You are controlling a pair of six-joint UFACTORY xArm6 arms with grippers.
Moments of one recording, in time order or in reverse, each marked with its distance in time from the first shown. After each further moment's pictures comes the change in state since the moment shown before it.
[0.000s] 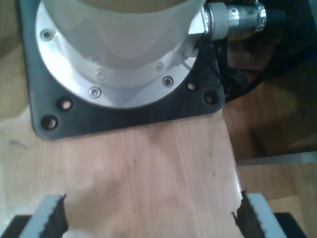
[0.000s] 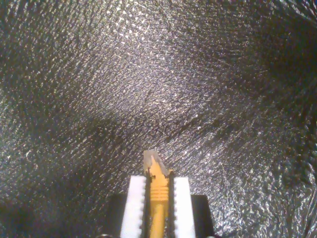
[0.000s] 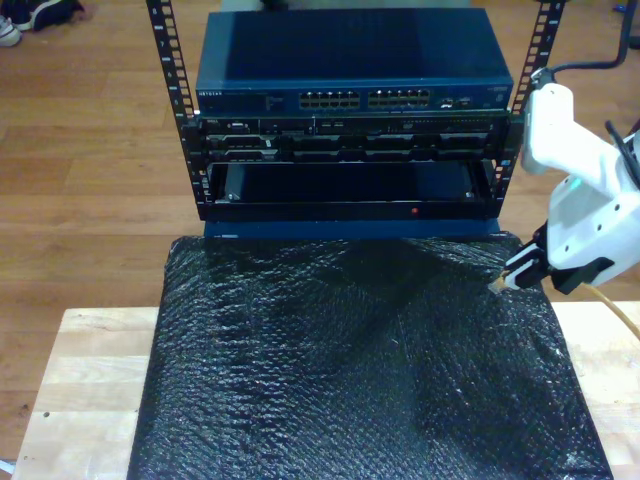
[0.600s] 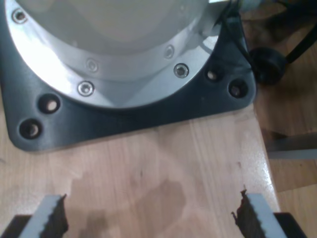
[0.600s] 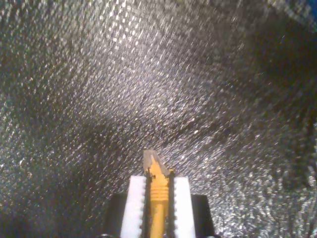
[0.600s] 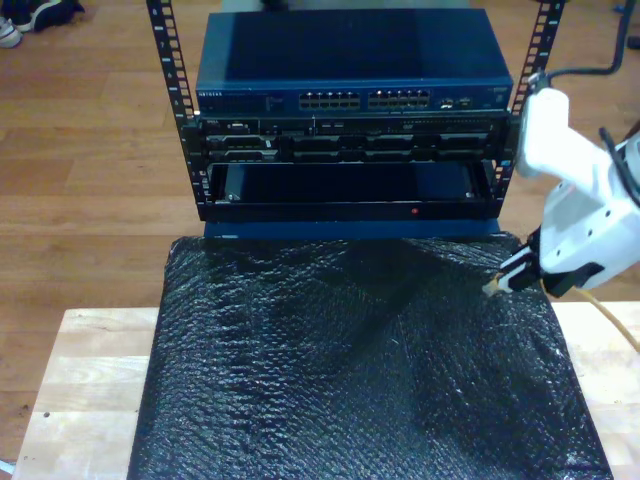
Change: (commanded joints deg) left arm 0.8 2.2 4.4 -0.4 -8.3 0.8; right arm 0.8 0.7 3.1 0.5 -4.5 0.5
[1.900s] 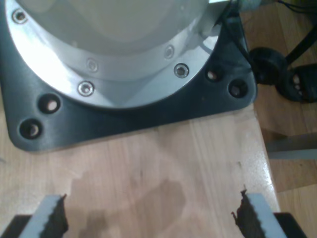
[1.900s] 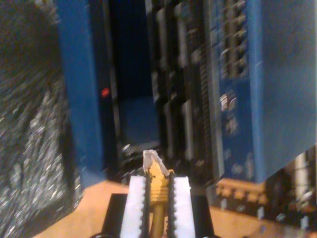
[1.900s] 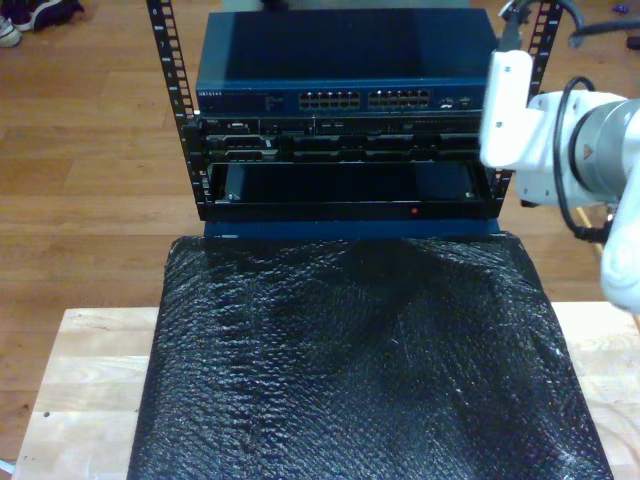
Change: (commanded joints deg) left arm 0.0 0.0 0.0 0.0 -0.1 0.0; right arm 11.9 2.5 9.1 -15.2 -58.3 -6.1
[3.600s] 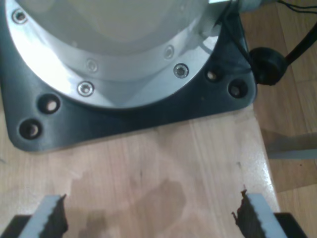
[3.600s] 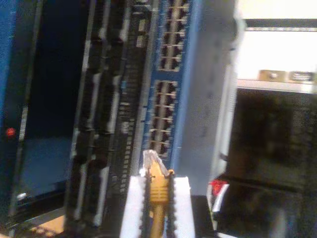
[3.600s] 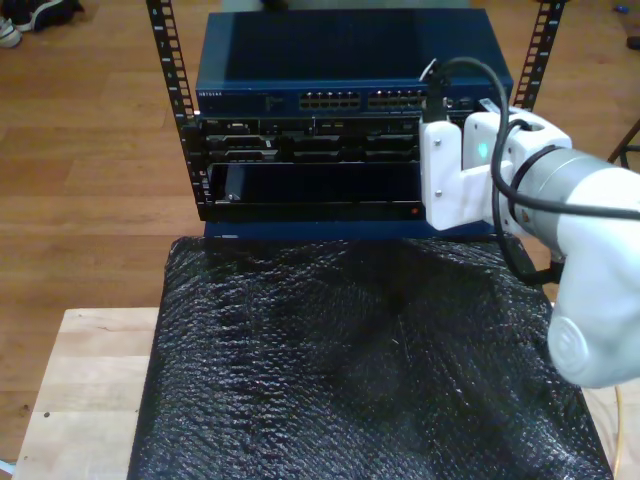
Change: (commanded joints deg) left arm 0.0 0.0 0.0 0.0 0.1 0.0; right arm 3.4 8.3 8.1 -14.1 -33.4 0.5
